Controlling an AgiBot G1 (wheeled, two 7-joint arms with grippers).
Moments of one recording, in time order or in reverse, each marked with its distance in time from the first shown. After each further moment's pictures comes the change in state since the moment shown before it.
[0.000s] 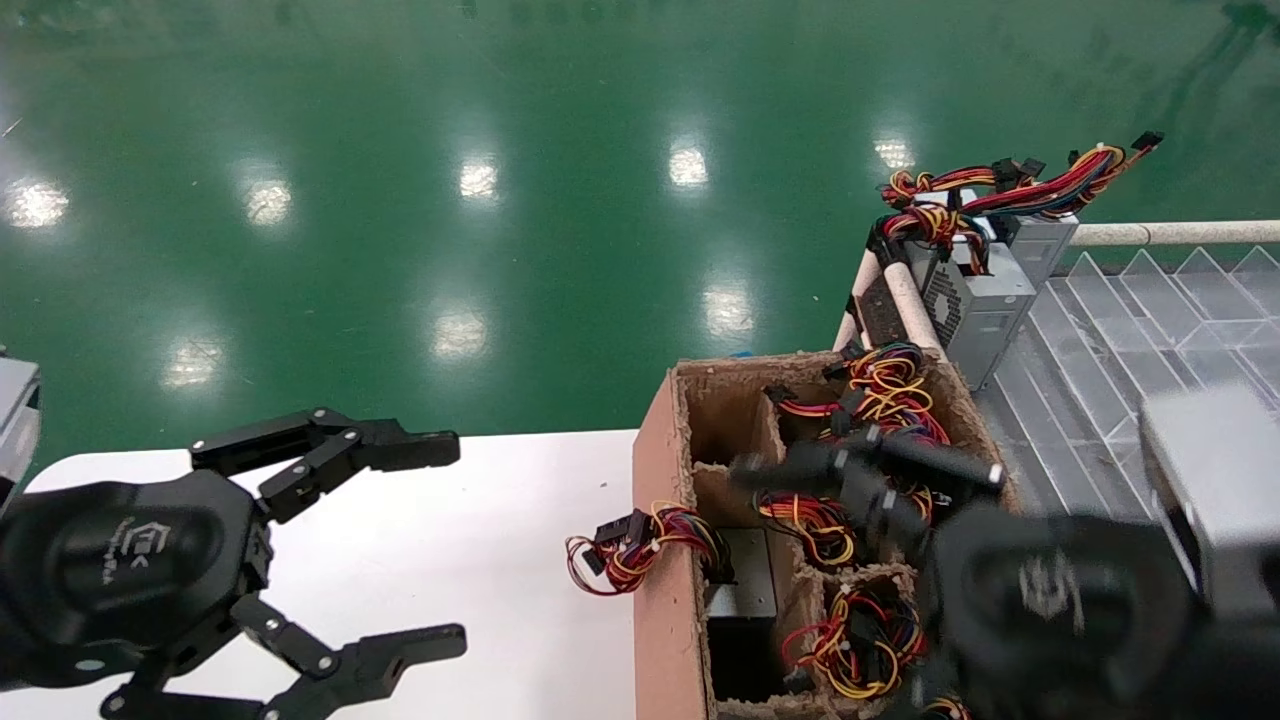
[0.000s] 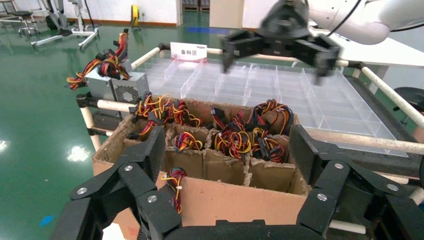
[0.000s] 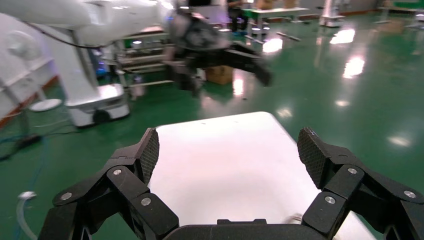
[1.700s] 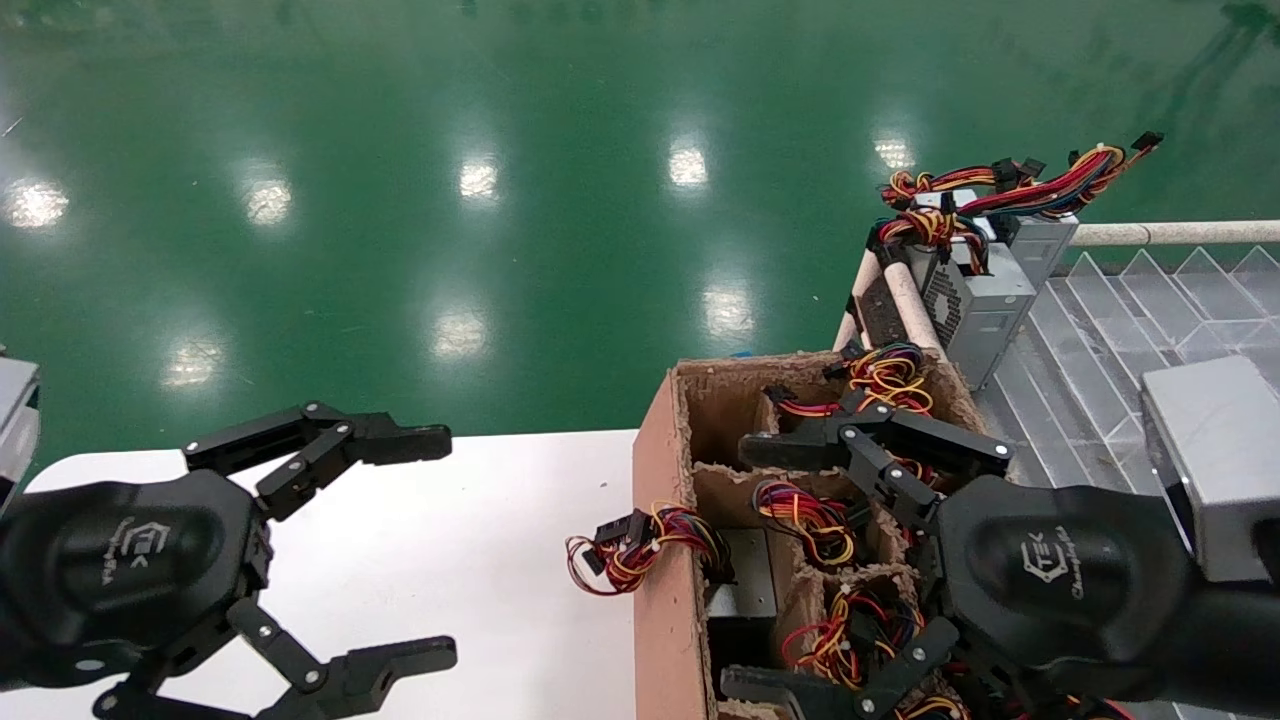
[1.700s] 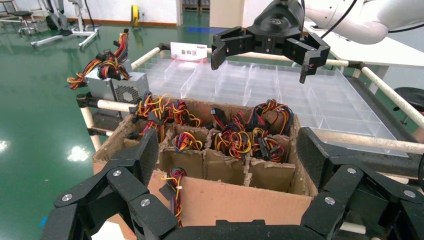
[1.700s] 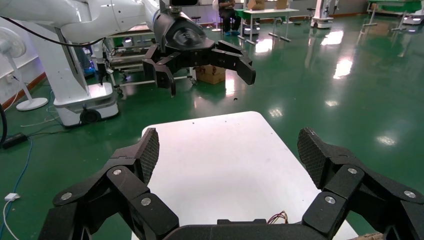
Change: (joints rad) left arm 0.000 0.000 0.000 0.000 0.000 0.000 0.000; right arm -0.004 0.001 0.000 0.003 0.002 0.000 0.007
